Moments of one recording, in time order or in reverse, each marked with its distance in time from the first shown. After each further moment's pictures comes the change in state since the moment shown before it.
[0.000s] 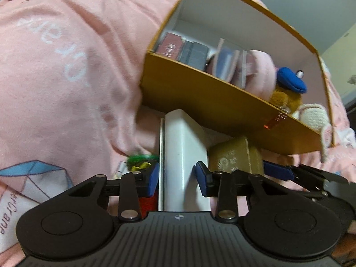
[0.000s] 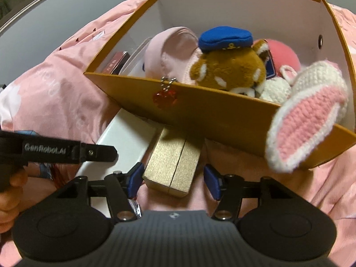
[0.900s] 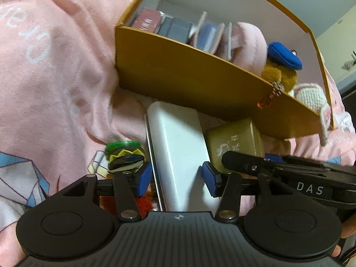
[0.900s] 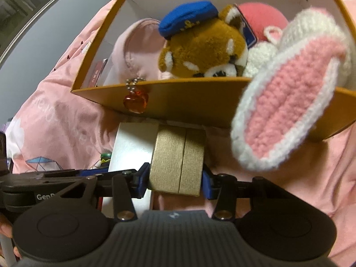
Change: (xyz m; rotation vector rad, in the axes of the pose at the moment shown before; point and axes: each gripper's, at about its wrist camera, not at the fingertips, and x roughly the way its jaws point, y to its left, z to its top) left arm 0.030 -0.013 0.011 0.042 0.070 -0.021; right arm 0.012 -0.021 0.005 0.174 0.062 0.098
